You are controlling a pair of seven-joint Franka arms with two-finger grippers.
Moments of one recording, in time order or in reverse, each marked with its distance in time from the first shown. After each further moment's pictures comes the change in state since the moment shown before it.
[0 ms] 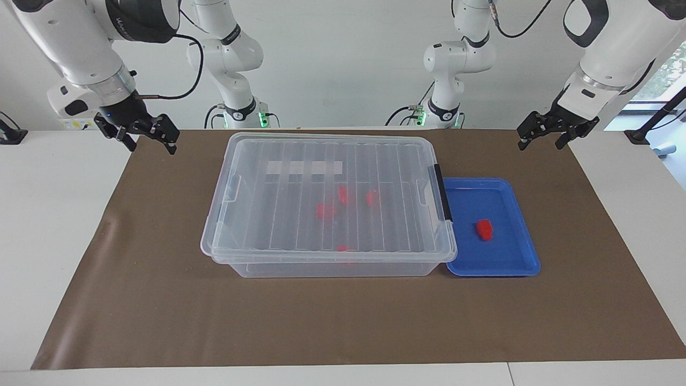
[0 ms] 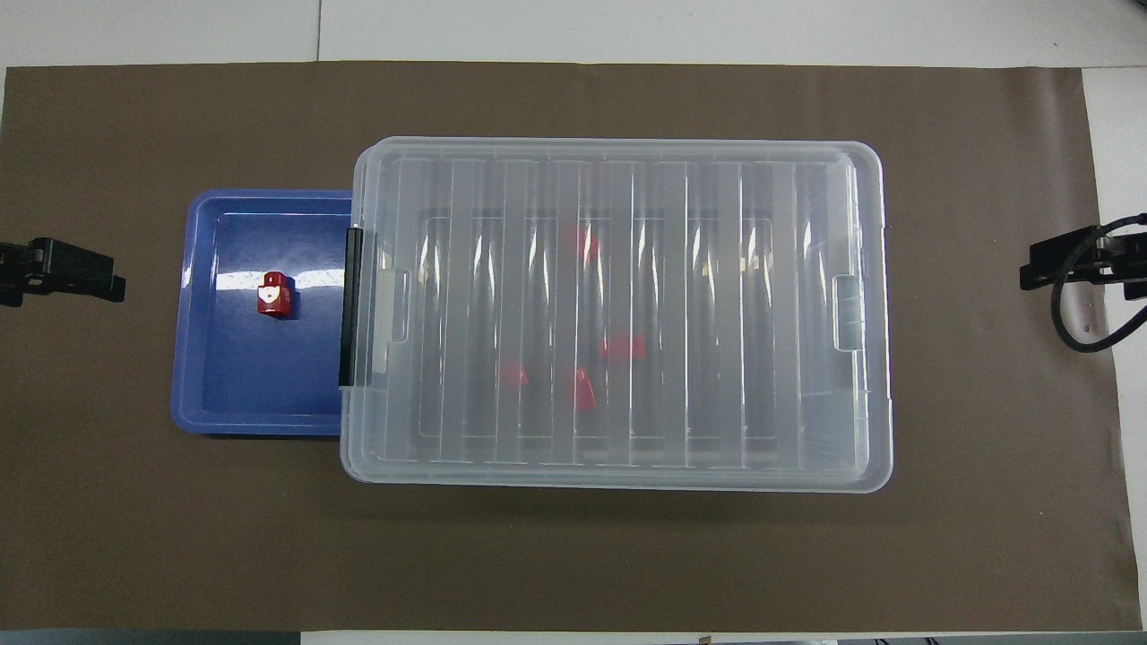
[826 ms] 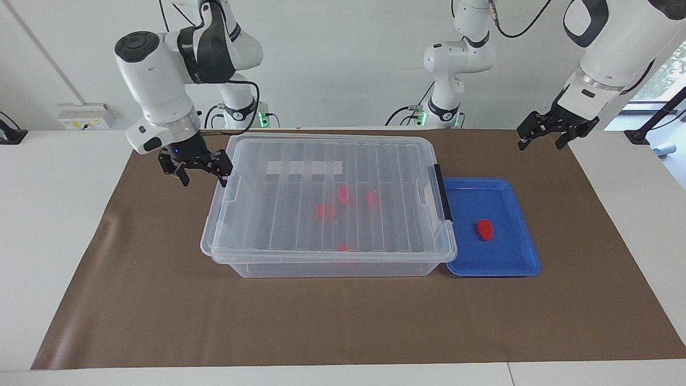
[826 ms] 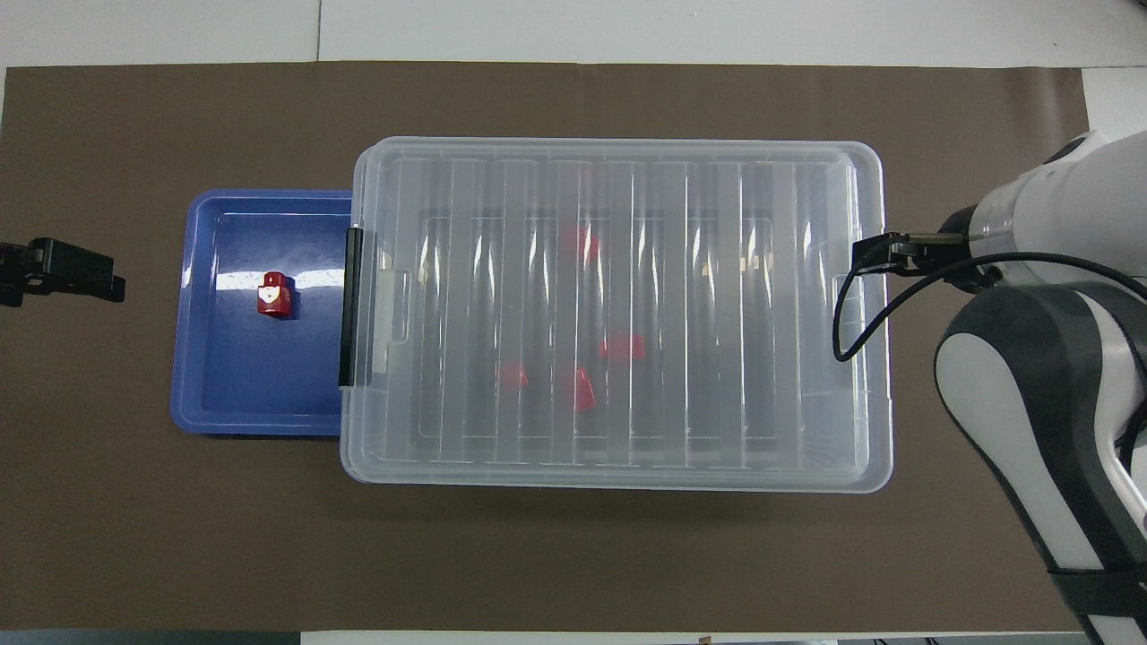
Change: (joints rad) left arm 0.000 0.000 0.000 0.000 0.000 0.000 0.000; right arm 0.160 0.013 0.015 -0.264 0.013 0.376 0.142
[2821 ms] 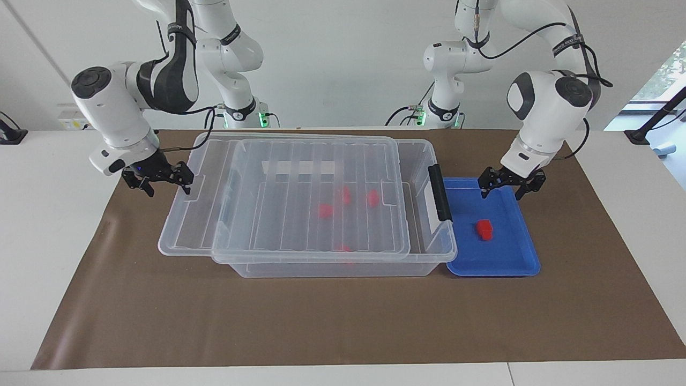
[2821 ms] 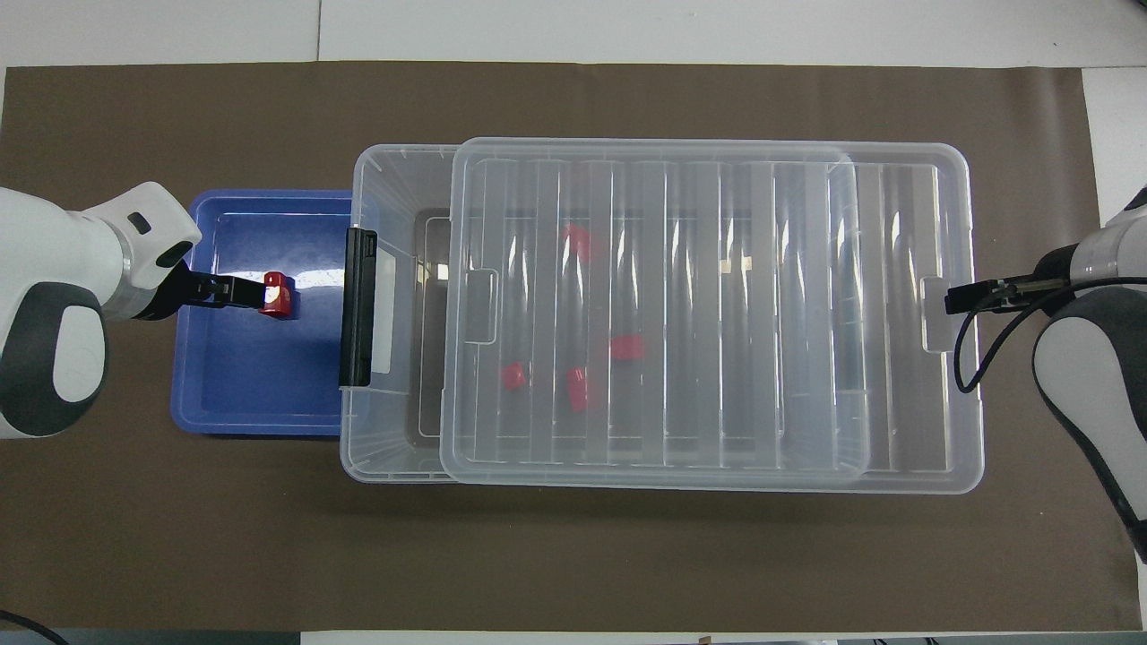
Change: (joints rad) left arm -0.038 0.039 -0.027 -0.483 0.000 0.627 0.057; right arm -0.223 -0.016 -0.011 -0.154 0.000 0.103 -0.379
